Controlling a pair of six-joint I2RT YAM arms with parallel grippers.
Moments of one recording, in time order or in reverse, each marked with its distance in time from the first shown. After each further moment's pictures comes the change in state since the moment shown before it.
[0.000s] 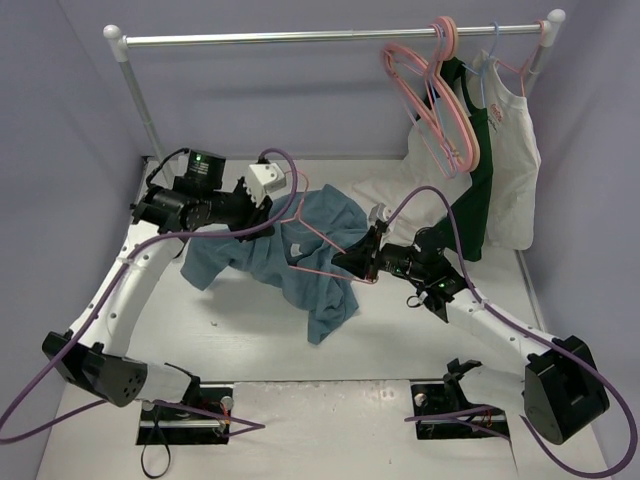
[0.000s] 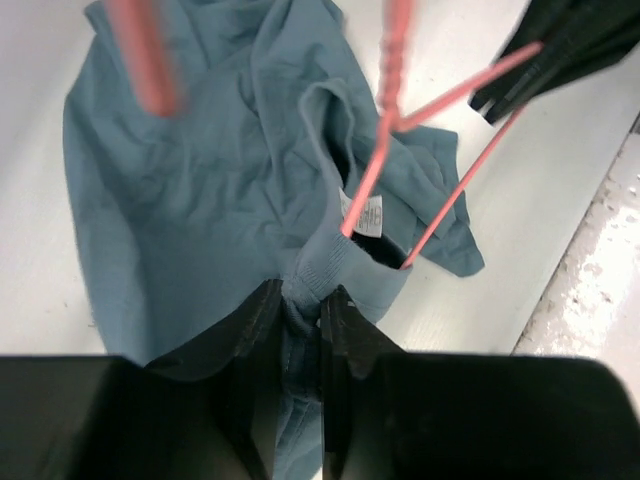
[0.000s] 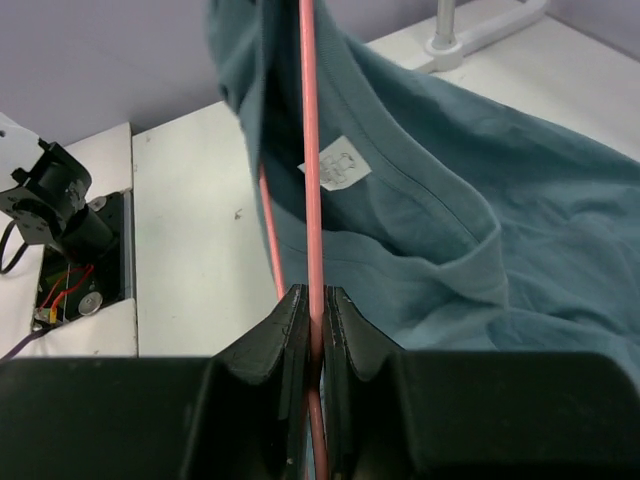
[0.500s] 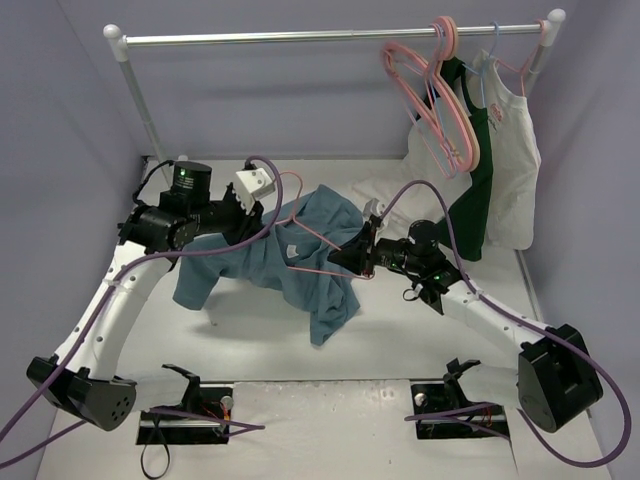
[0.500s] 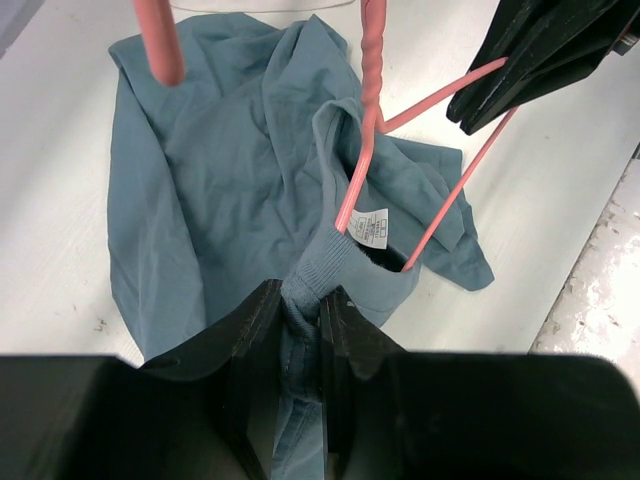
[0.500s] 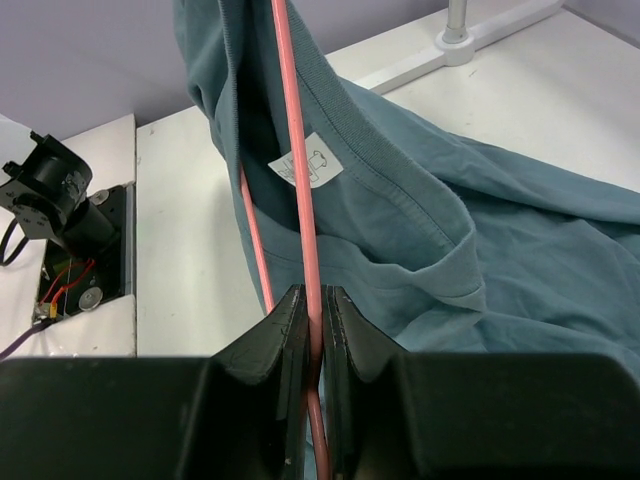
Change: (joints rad) left arm 0.007 -0.146 -0.163 0.121 0.012 -0.033; right arm -0.002 0.065 0.051 -0.022 -0.024 -0.014
